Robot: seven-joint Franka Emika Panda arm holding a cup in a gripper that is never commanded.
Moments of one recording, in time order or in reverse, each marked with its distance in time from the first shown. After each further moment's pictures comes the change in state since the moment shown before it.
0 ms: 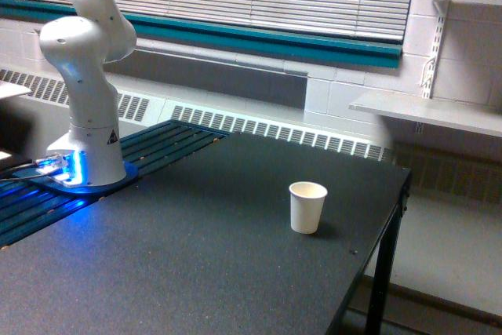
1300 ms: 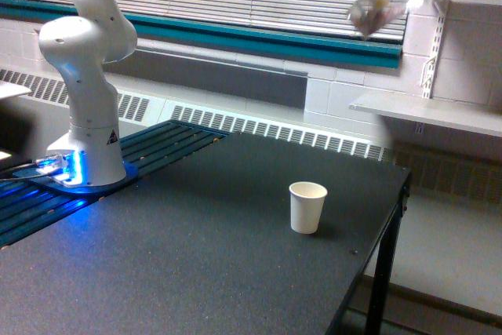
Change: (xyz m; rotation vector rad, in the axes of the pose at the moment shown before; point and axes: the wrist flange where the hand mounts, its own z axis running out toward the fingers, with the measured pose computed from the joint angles) arm -0.093 0.126 0.114 -0.188 -0.150 -0.050
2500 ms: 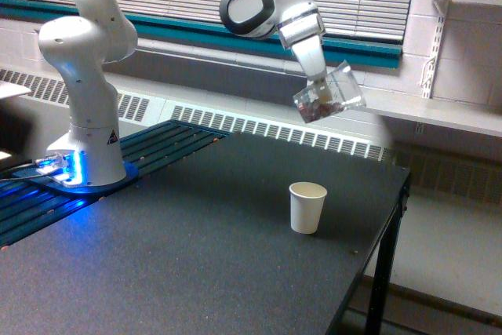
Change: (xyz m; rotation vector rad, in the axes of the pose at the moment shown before) arm -0.117 0.087 0.079 -0.169 -0.124 -0.185
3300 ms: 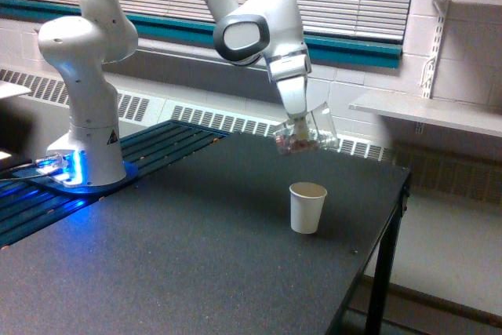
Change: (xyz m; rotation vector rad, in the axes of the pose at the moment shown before) arm -0.050 0.023 0.054 -0.110 -0.097 -0.029
